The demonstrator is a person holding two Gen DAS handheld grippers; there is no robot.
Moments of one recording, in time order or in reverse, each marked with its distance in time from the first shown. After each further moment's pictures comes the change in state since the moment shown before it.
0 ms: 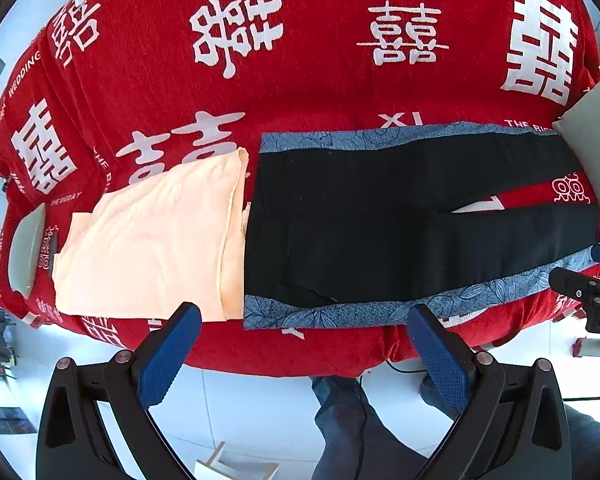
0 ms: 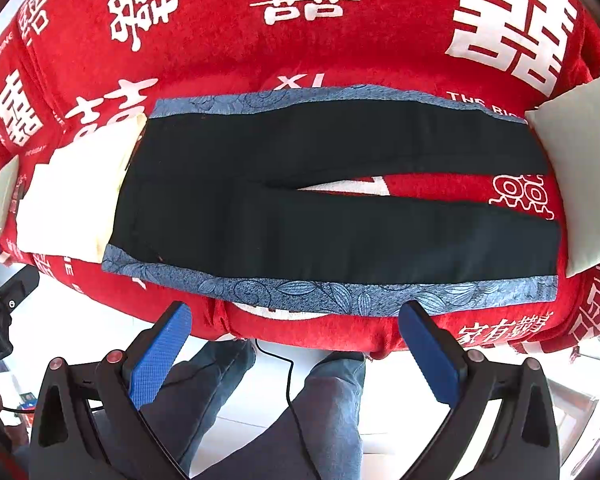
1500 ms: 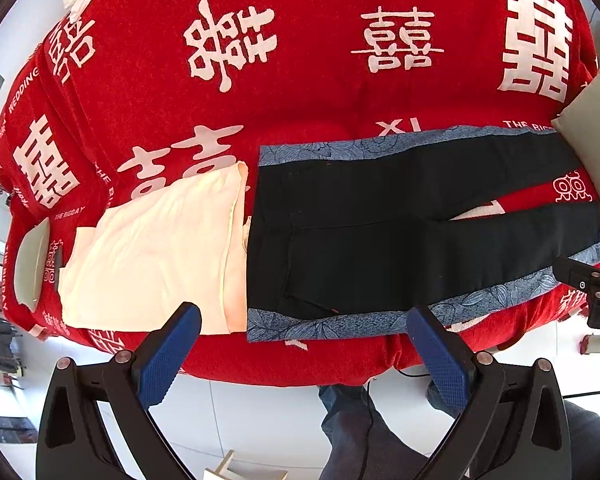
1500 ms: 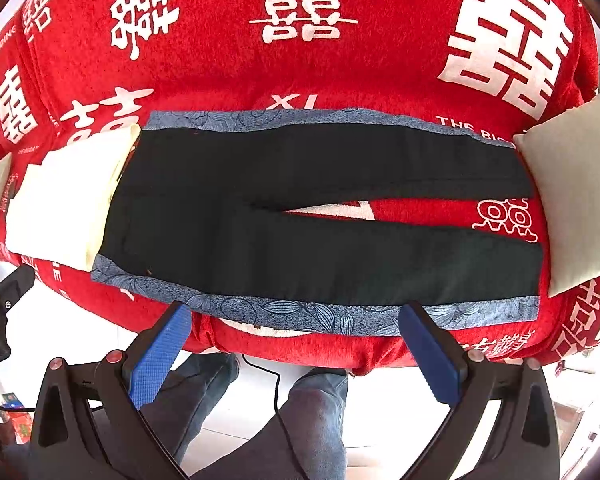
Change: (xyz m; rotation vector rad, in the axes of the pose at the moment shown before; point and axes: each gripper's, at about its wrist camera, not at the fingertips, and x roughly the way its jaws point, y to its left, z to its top) left arm -0.004 -0.009 0.011 0.031 -0.021 0.021; right arm -0.010 0.003 0.008 -0.037 -0.061 -0.045
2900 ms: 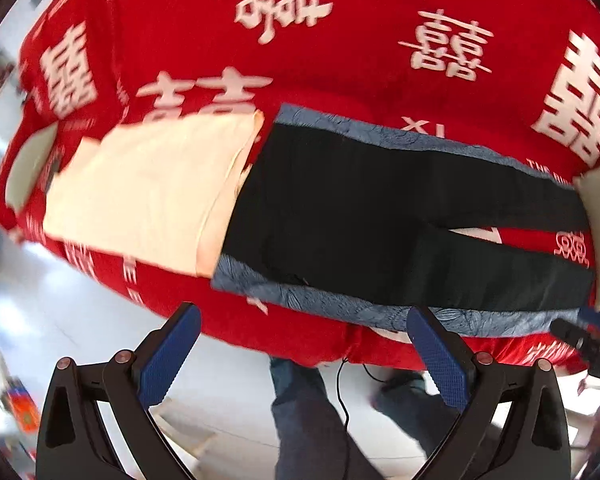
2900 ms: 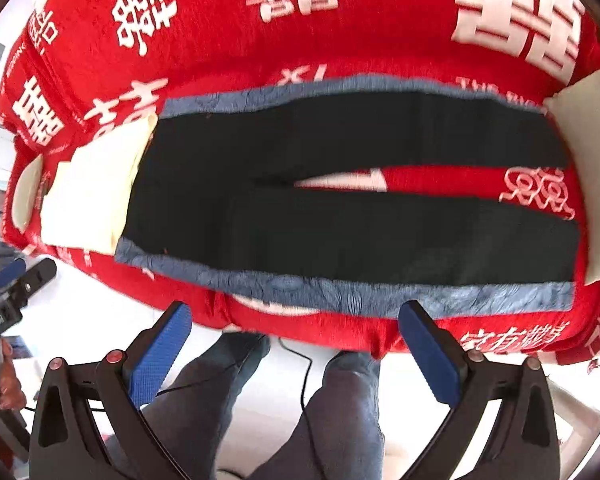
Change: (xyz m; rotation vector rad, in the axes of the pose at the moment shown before) left arm 0.013 -0.010 -0.025 -0.318 0.105 -0.030; right arm 0.024 -0.057 -0.010 0.017 0.096 0.206
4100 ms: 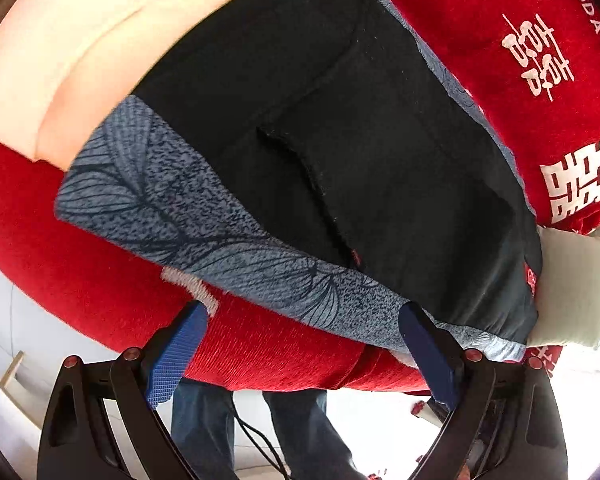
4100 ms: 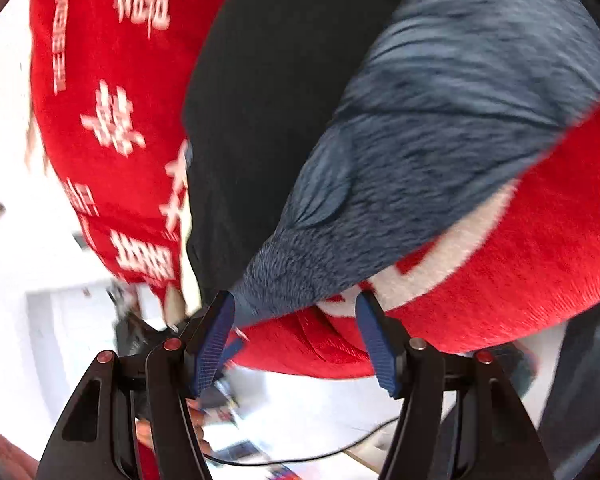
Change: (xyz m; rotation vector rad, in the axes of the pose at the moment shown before) left arm 0.248 0.074 -0.030 -0.274 0.225 -0.510; right arm 0.236 -0.029 -0.101 0.634 -0.200 0.753
